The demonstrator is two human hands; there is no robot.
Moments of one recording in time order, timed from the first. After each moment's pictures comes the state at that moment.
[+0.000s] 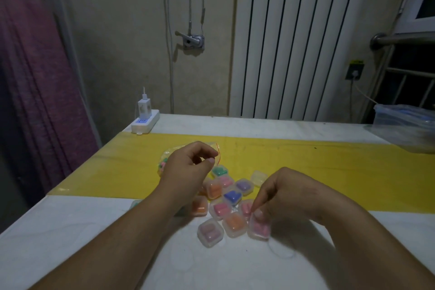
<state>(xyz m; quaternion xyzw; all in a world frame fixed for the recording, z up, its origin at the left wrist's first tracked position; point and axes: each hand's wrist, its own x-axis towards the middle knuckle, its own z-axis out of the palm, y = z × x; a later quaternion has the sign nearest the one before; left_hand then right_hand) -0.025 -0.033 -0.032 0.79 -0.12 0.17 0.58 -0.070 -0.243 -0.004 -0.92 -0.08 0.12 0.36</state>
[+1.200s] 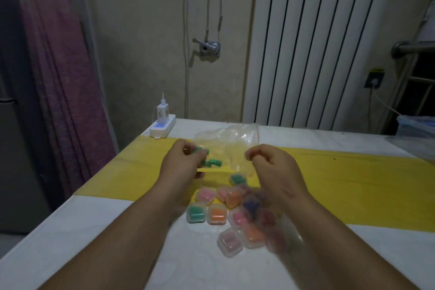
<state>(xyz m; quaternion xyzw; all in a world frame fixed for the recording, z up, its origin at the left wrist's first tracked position) -0.002 0.003 -0.020 0.74 0.06 0.10 0.67 -0.034 -0.179 -0.005 -0.86 -0.04 -0.19 0.47</state>
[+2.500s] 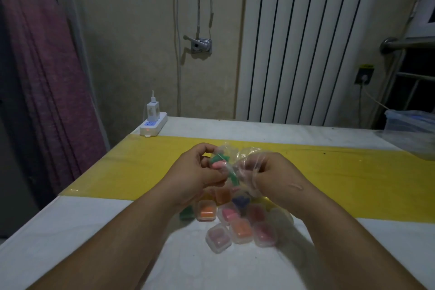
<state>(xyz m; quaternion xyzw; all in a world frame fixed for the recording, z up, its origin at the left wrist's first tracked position) -0.023 -0.023 -0.024 0.66 -0.15 -0.06 0.74 -0.053 -0.196 0.004 -0.87 -0.11 -0.04 0.49</state>
